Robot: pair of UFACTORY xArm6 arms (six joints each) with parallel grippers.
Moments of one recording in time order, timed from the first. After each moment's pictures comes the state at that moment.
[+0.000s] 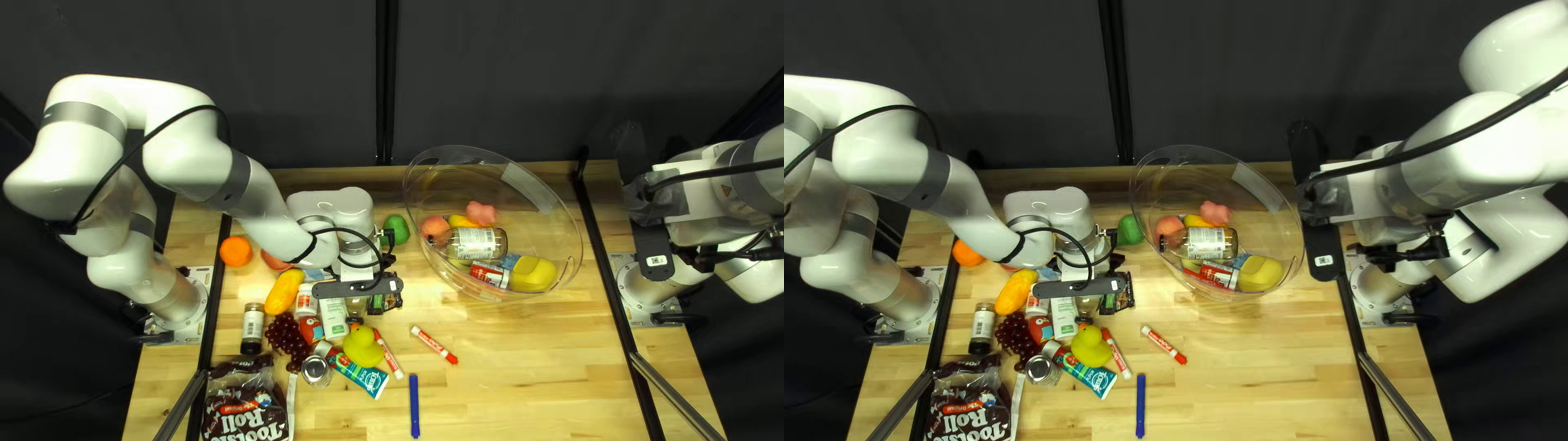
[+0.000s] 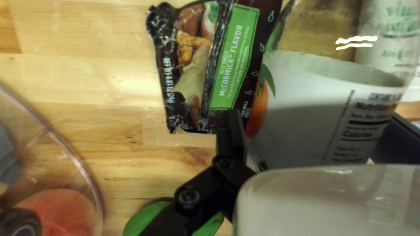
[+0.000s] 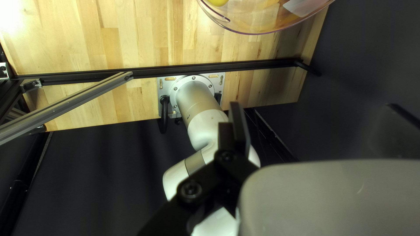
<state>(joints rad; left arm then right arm) 0.12 0.15 -0.71 -0.14 0.60 1.76 0.54 -0.50 -1.37 -0.28 2.09 0.33</state>
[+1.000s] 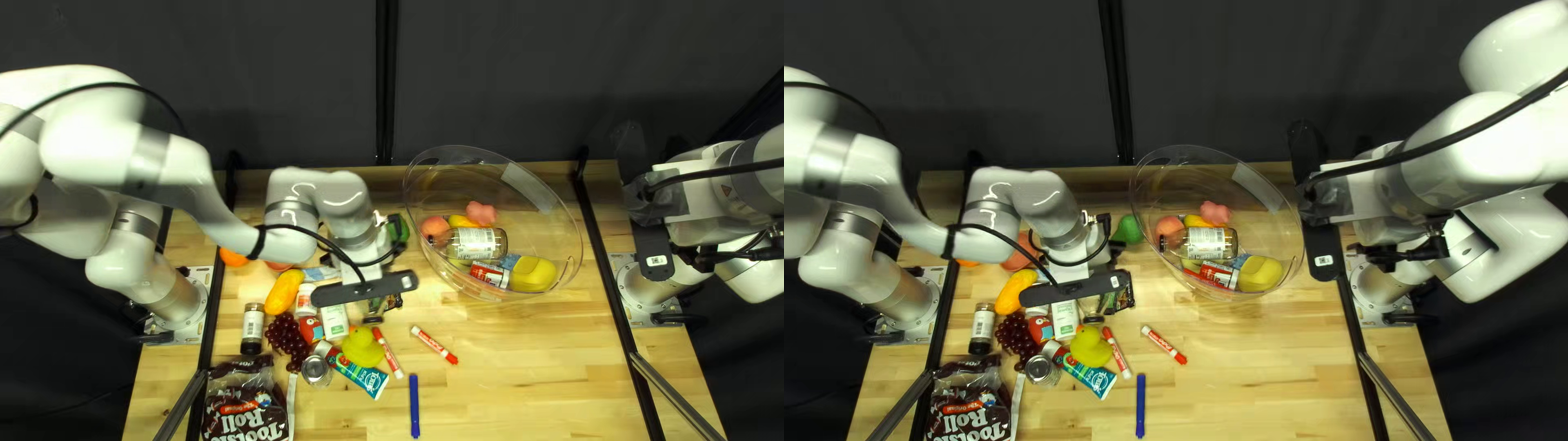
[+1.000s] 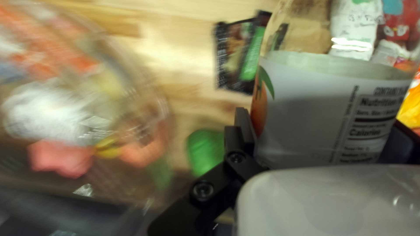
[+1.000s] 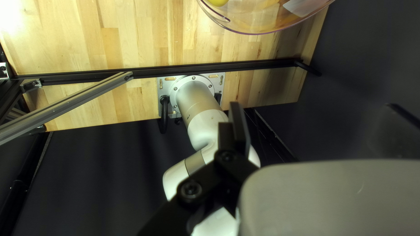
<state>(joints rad) -0.05 -0.15 -1.09 0.11 1.01 1.34 0.54 -0.50 -1.37 -0.28 2.09 0.33</state>
